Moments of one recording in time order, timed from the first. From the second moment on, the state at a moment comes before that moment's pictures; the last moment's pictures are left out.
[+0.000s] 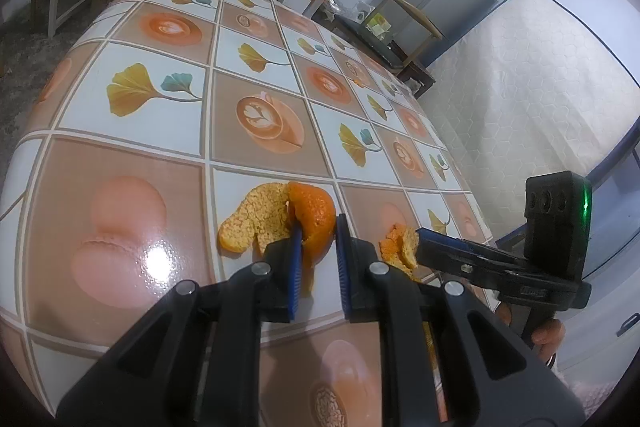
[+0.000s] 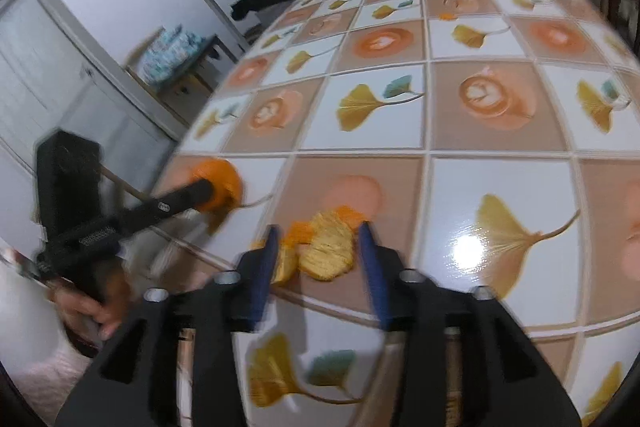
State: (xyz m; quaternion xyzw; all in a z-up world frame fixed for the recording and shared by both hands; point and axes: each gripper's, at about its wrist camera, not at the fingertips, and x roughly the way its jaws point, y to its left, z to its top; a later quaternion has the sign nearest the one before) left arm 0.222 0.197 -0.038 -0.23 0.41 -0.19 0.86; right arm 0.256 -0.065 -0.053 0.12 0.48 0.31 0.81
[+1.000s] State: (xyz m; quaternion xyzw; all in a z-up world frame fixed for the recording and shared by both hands) left arm 0.221 0.192 -0.037 -0.22 0.40 -0.18 0.87; right arm 0.249 -0.028 -0.049 -0.10 0.44 0.28 0.85
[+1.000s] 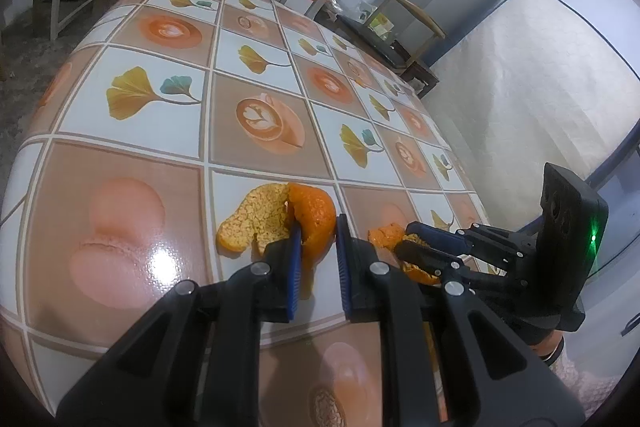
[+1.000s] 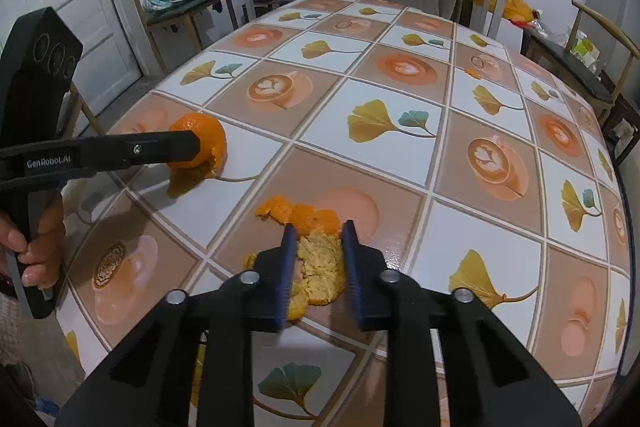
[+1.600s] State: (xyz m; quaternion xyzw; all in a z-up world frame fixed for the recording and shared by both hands) left arm 0.222 0.191 -0.036 -0.23 0.40 -0.18 0.87; right arm 0.247 -0.065 -0.034 0.00 0.44 0.33 0.83
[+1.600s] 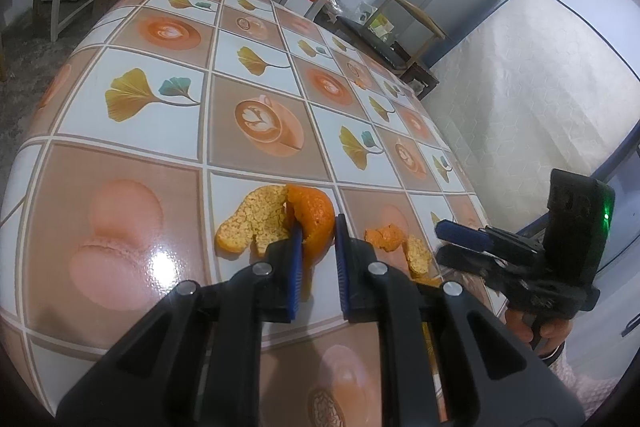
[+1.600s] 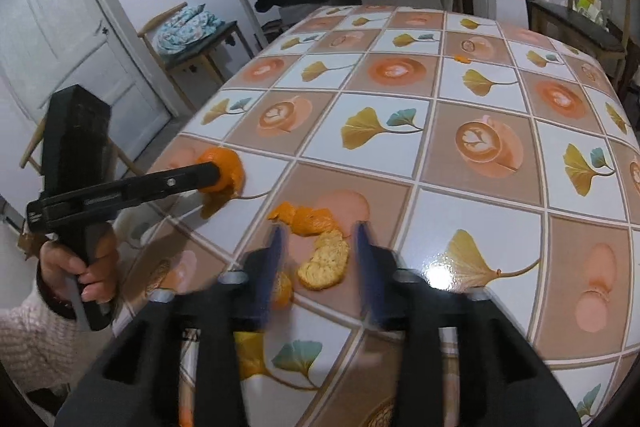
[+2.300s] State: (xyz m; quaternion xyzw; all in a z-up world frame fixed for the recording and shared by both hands) left arm 0.200 0.191 -0.006 -0.23 0.37 -0.21 0.88; right arm 0.220 -0.044 -0.044 -0.11 0.44 0.36 0.82
